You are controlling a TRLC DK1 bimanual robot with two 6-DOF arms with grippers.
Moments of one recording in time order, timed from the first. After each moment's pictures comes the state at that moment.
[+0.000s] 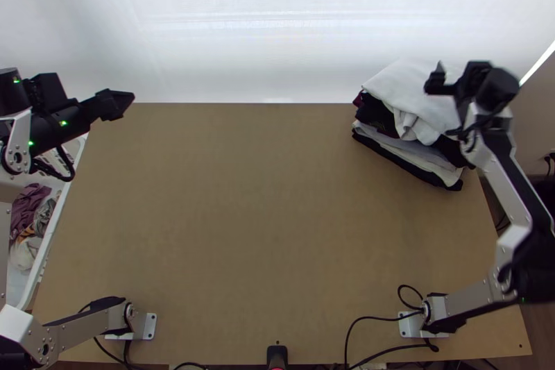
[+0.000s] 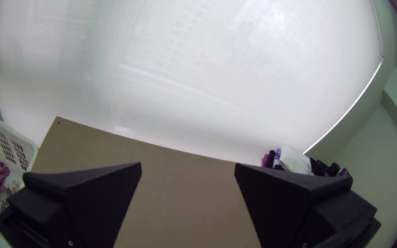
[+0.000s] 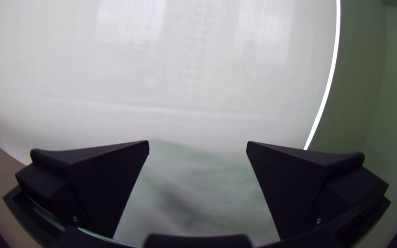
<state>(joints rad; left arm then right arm) 0.14 1.29 1.65 -0.82 0.42 -0.30 -0.10 1.66 1.32 0.24 0.07 -0.14</state>
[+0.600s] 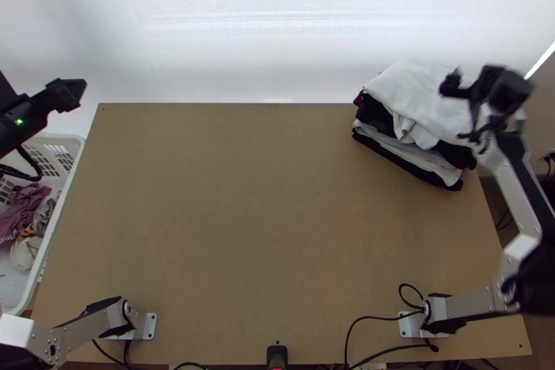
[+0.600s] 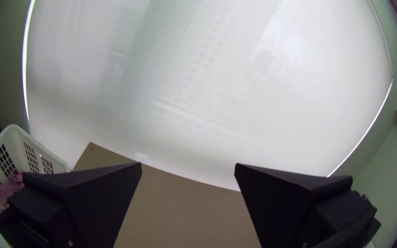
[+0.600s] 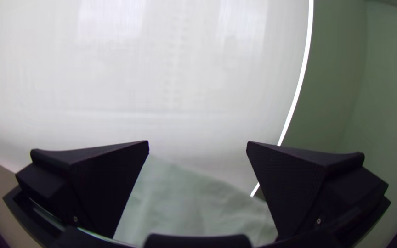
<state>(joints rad) 0.32 1.25 1.70 -0.78 0.39 -0.29 -0.14 1.54 1.40 0.06 0.14 -0.12</state>
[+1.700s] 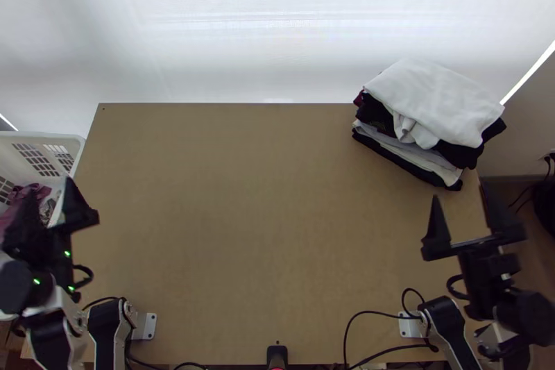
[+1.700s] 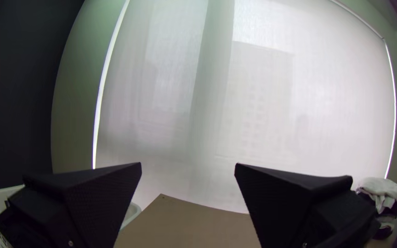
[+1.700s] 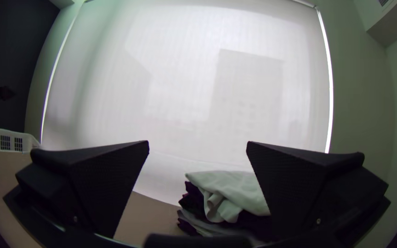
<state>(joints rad) 0.36 0.19 0.50 -0.12 0.02 -0.15 0.31 0.05 0.44 -0.03 0.09 -0.19</state>
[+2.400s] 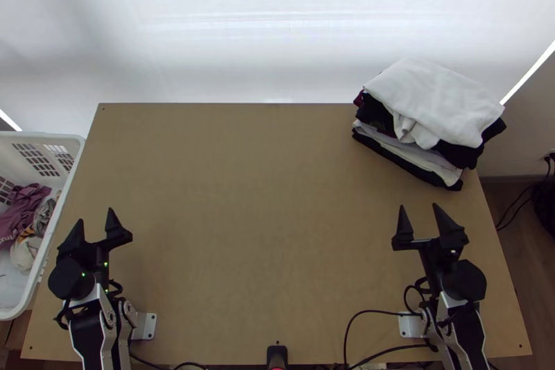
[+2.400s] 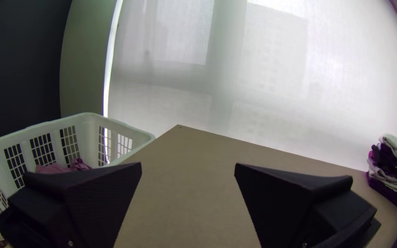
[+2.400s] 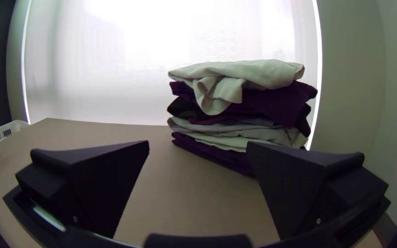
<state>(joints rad) 0.38 0.01 0.09 -0.15 0.02 -0.13 0.16 0.00 0.03 -0.02 0.10 0.03</state>
